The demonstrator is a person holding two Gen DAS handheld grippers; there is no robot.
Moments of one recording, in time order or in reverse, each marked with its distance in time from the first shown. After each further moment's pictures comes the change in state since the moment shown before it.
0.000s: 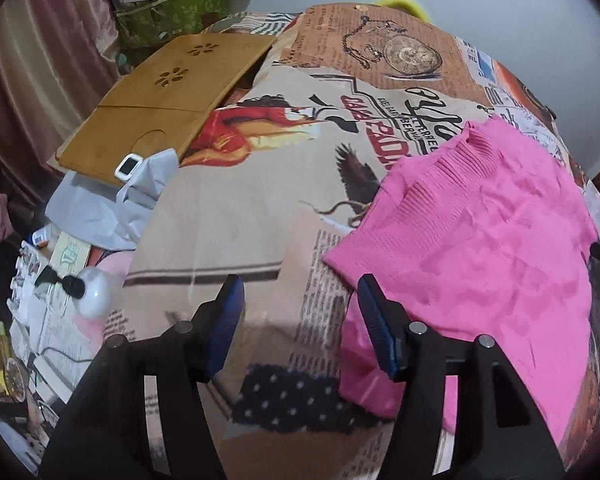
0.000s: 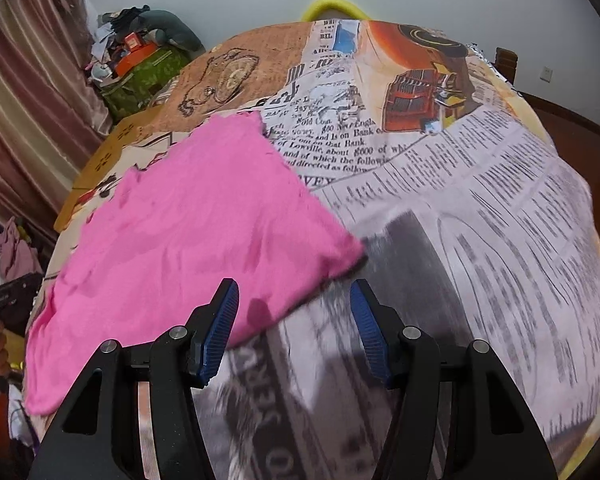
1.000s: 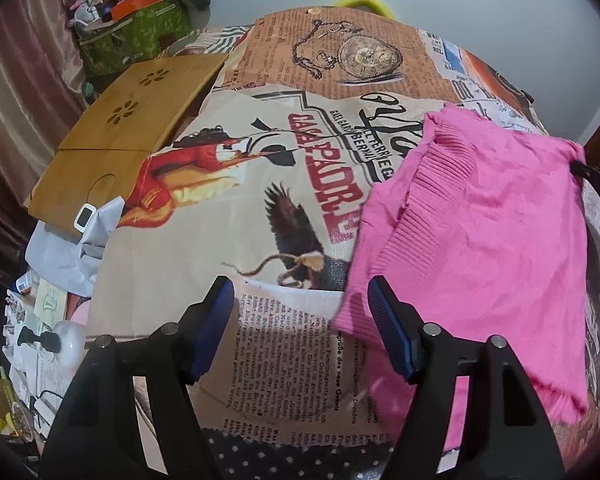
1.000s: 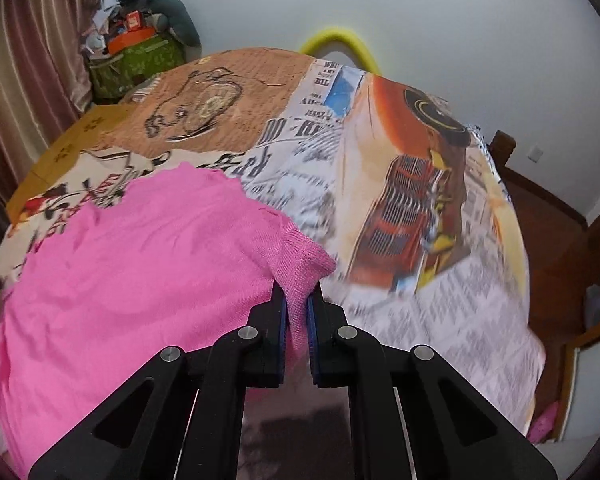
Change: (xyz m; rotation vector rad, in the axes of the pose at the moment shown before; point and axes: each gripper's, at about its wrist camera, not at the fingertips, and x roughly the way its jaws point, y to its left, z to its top) left arm 0.016 -0.044 0.033 0.097 -0.028 -0.050; right arm 0.017 -0.001 0.092 -0.219 -0.049 -0.202
